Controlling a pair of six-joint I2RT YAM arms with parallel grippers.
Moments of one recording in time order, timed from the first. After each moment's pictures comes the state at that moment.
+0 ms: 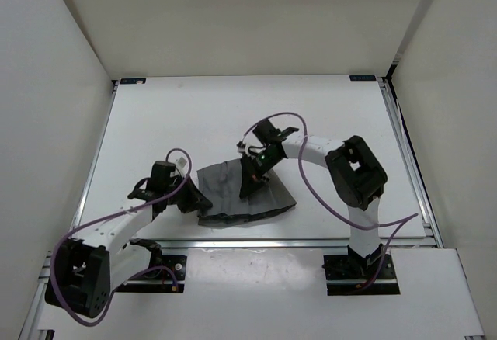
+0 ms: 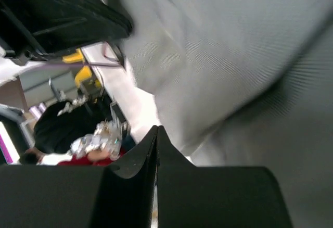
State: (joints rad) left arm -0.27 1.06 0.44 -0.25 0.49 -0.79; right arm 0.67 1.98 1.37 -0.63 -0.93 0.39
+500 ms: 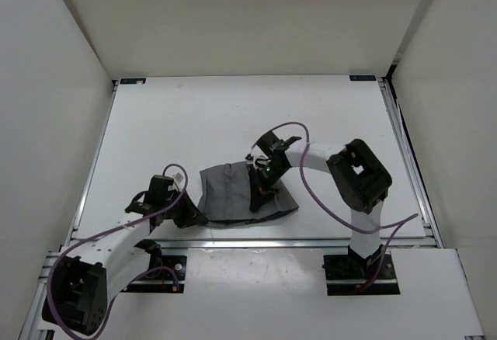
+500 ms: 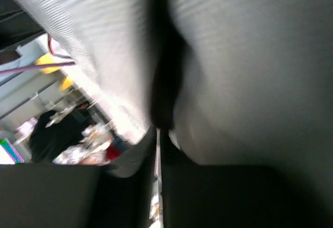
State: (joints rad) left arm -0.28 0.91 0.23 -0.32 0.46 -0.81; right arm 0.72 1.97 1.17 -0.59 -0.82 0.42
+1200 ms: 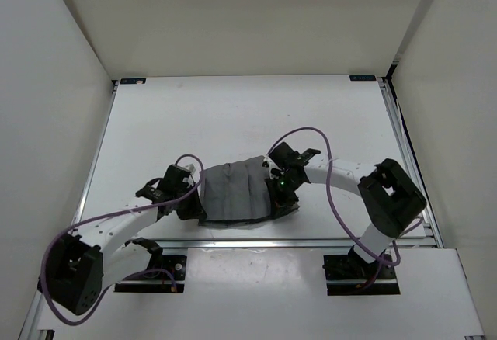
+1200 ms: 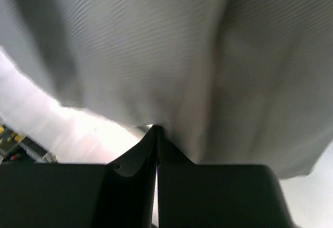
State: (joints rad) left arm -0.47 1.02 0.45 -0.46 0.21 -0.66; right arm 0.76 1.65 0.96 -0.67 -0.45 0.39
